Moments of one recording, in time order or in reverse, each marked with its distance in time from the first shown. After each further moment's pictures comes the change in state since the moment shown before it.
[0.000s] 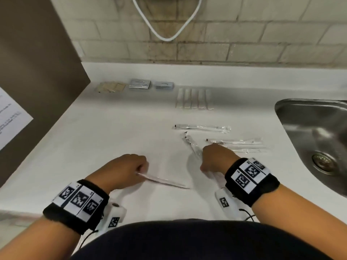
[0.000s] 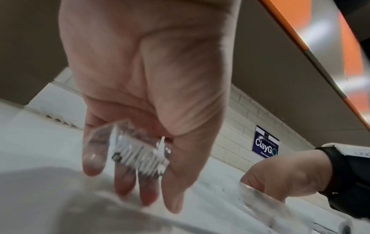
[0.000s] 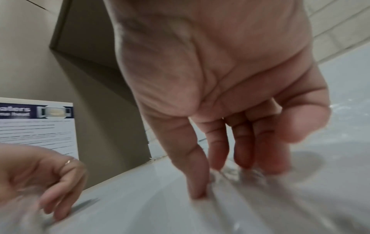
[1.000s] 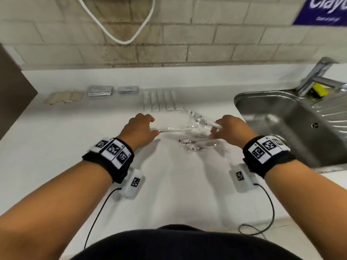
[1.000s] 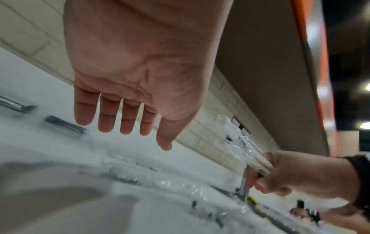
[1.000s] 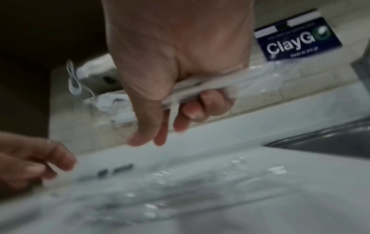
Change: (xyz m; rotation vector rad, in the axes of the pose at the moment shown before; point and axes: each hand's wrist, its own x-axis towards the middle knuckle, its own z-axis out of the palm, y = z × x) left_hand 0.137 0.073 -0.044 -0.125 0.288 0.034; right_hand -0.016 0.114 -0.046 0.278 0.411 0.125
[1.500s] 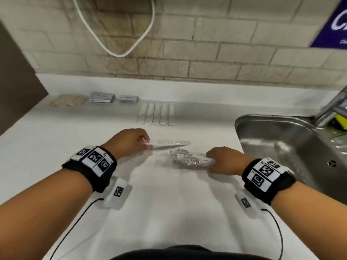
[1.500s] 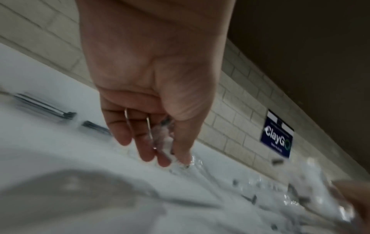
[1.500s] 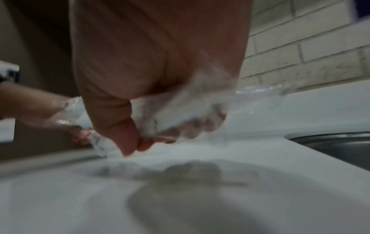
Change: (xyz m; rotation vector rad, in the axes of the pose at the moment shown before) left_hand 0.018 0.029 0.006 -0.110 -0.027 -0.061; right_hand 0.034 0.063 -0.005 -0.258 -0.335 -0.348
